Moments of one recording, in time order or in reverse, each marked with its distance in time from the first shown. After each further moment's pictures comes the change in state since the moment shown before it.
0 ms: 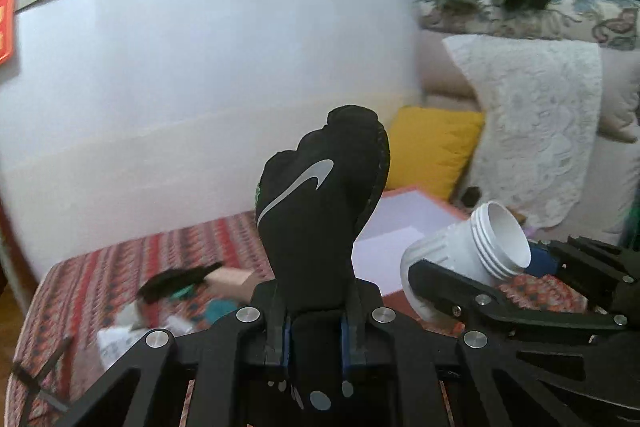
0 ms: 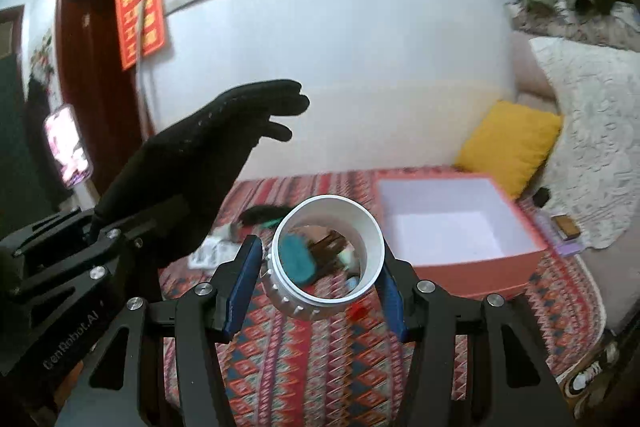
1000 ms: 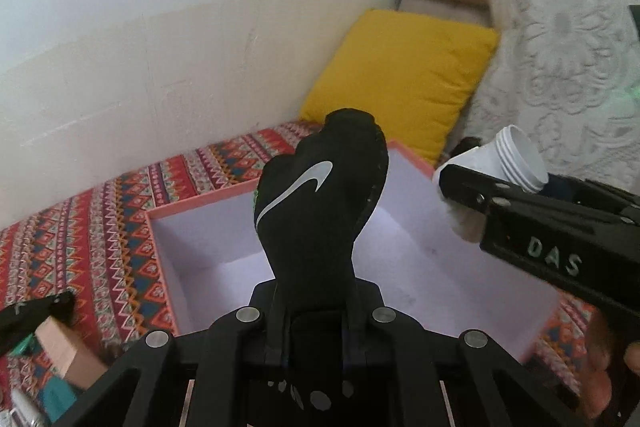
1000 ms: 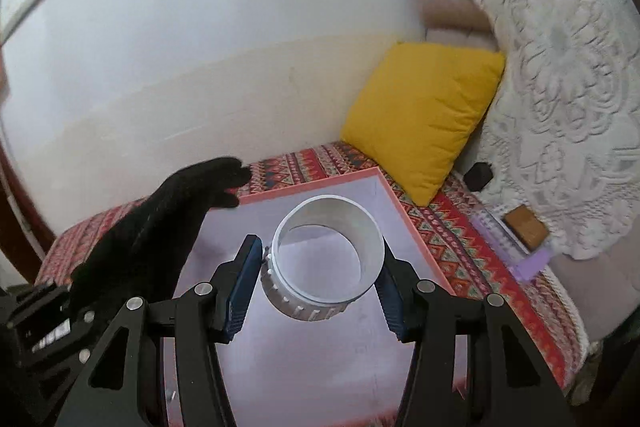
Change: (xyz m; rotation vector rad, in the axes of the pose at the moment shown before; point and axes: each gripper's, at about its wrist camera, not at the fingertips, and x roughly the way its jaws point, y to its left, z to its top) left arm 0.384 -0.057 0.027 -0.016 0.305 -0.143; right arm 0.295 -0.300 0.065 0.218 0.178 -0.261
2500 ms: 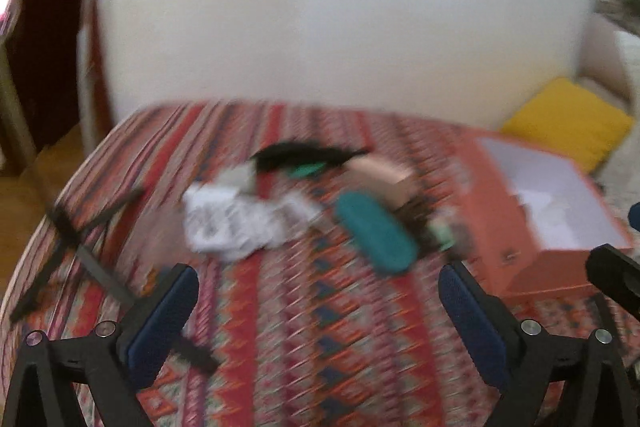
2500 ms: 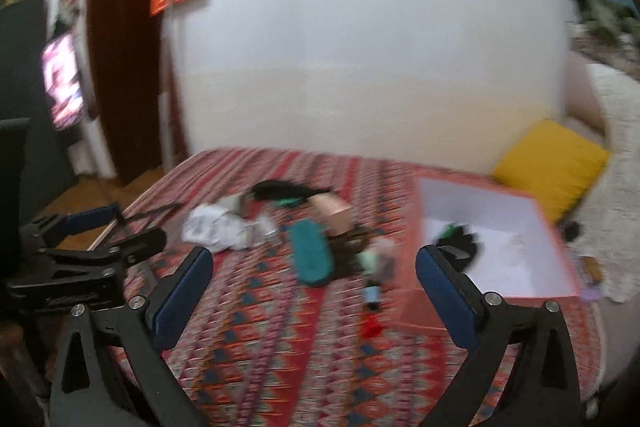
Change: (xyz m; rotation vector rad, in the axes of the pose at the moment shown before) left arm -0.300 0.206 -0.242 -0.450 -0.041 0.404; right arm -0.214 0.270 -0.194 -0.462 -0.049 0.357
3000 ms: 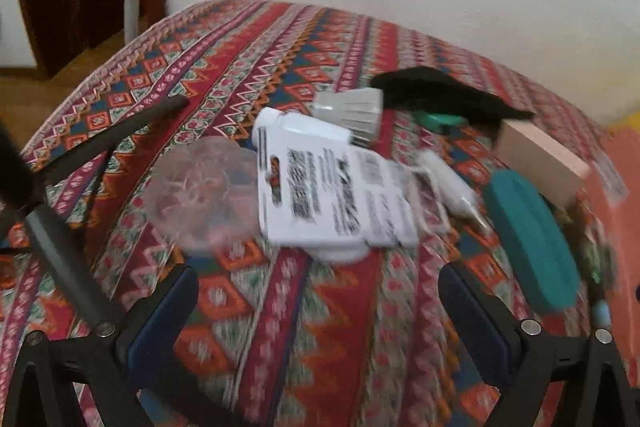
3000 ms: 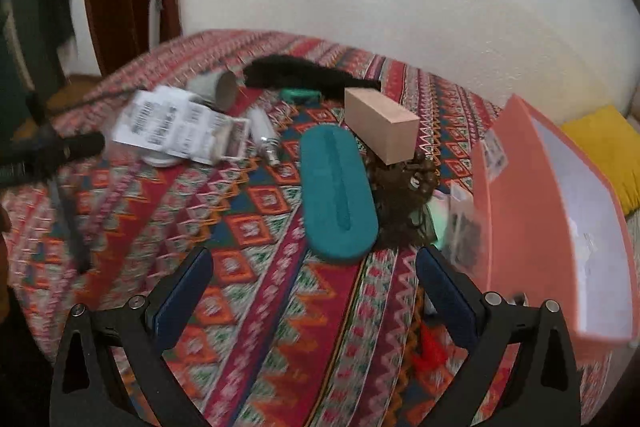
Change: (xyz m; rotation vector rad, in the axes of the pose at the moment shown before) left arm 0.186 0.078 0.015 -0.187 0.186 0.136; right arm 0.236 0.005 -0.042 -0.156 0.330 -0.054
